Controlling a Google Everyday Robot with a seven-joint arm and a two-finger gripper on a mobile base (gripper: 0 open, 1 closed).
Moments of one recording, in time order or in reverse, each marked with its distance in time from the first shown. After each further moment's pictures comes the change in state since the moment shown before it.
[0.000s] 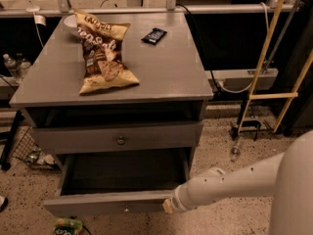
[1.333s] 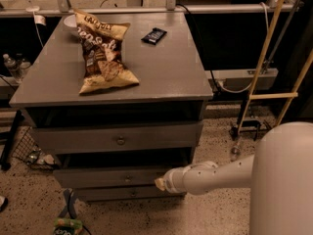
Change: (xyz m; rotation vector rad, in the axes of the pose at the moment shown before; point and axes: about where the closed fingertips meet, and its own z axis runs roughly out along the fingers) arm -0.097 -0.024 0.035 -0.012 -0.271 -0.077
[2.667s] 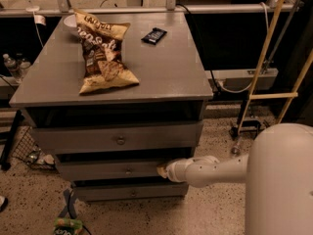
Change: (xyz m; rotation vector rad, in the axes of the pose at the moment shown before) arm -0.044 -0.038 0.013 0.042 -0.126 -0.039
